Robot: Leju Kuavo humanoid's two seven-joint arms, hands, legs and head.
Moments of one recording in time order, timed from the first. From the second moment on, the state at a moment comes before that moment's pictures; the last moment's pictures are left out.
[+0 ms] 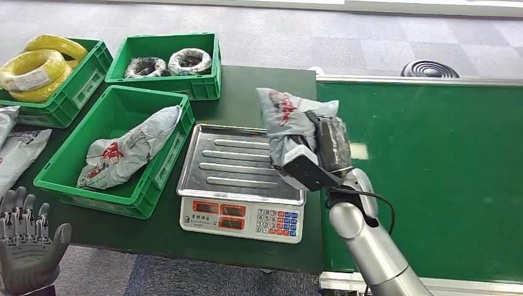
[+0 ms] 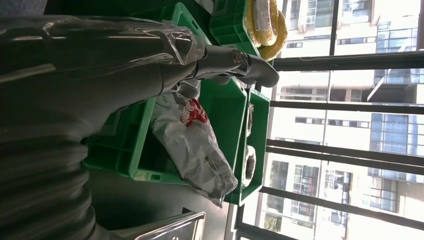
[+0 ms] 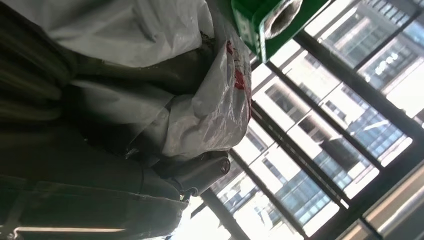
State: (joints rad) left arm 0.26 -0.32 0.36 -1.96 0.15 -0.19 -0.43; right arm -0.50 -0.05 0.55 -1.32 0.55 -0.27 -0.24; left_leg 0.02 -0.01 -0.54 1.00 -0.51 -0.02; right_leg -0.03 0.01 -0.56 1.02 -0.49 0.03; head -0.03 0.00
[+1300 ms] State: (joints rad) left arm 0.23 -0.20 0.20 -2.01 0.03 0.00 -0.37; right arm -0.64 0.20 0.55 -1.00 0.74 -0.15 0.08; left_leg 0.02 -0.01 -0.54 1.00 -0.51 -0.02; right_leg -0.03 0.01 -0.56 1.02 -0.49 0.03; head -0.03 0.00
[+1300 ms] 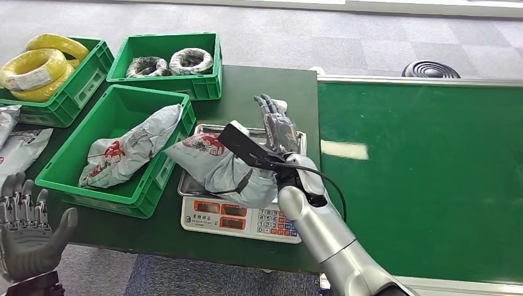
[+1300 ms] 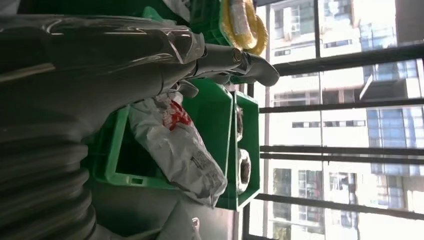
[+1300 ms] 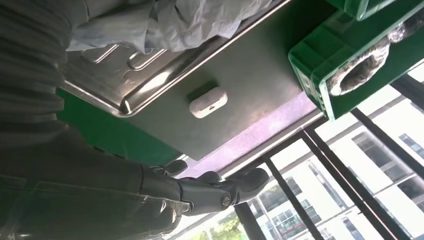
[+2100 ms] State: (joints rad) left arm -0.25 -0.01 -0.53 -1.62 -0.53 0.00 0.02; right arm -0.28 -0.03 0.22 -1.57 0.43 -0.11 -0.14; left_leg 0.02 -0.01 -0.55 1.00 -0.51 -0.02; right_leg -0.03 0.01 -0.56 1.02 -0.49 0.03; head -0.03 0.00
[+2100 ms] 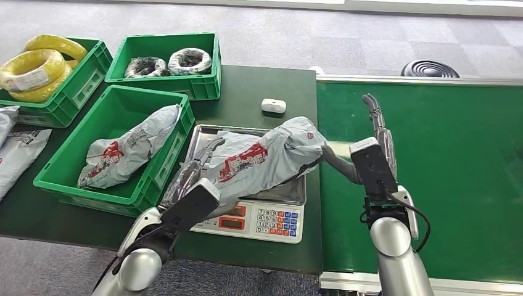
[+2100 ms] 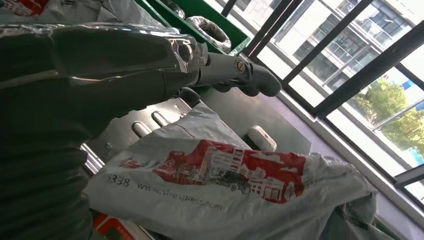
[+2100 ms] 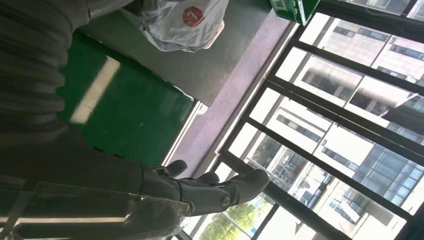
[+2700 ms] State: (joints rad) left arm -0.39 -0.09 -0.62 -1.42 -0.72 0.07 0.17; right arm -0.16 -0.09 0.26 -1.69 0.32 -0.11 -0.20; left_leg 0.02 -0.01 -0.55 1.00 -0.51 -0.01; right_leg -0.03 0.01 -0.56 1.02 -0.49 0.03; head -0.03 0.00
